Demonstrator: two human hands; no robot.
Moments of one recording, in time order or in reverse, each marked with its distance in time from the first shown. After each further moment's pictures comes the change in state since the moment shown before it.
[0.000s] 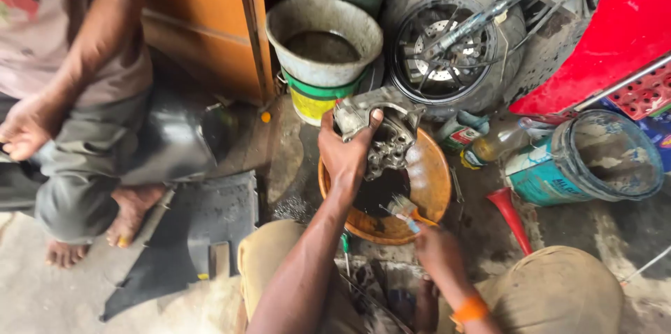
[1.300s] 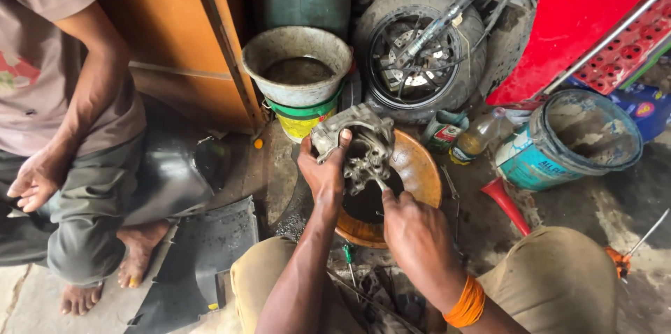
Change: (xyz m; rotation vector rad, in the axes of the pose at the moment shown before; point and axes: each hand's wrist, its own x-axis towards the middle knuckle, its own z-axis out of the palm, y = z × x) left_hand -0.008 -0.022 -0.004 -0.137 -0.024 -0.016; right_hand -0.039 -0.168 -0.148 -0.425 0.117 -0.354
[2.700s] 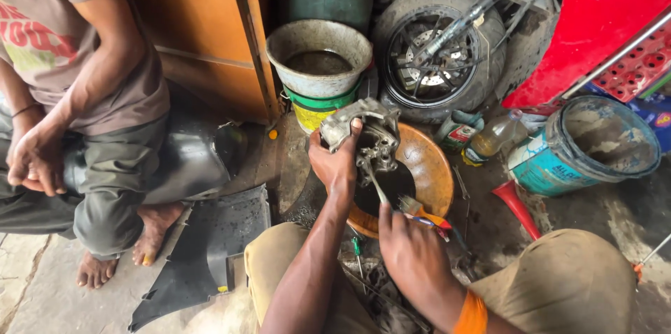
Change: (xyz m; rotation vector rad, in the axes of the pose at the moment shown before) left_hand -0.007 0.014 -0.010 0.188 0.172 -0.007; right_hand -0.018 -0.015 0.038 -0.289 0.225 -0.193
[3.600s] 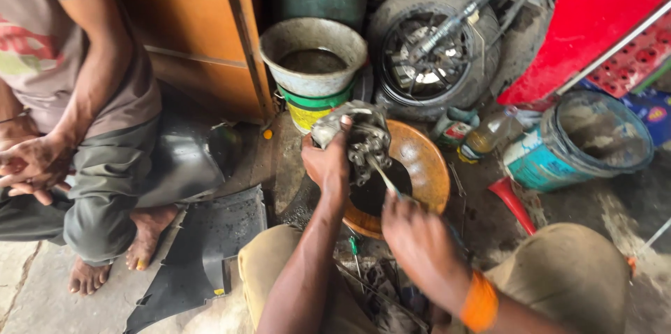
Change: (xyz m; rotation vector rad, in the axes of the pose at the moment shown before) left_hand 0.010 -0.003 -0.001 0.133 0.059 -0.192; right_hand 0.007 0.010 -0.015 -0.244 0.044 -0.037
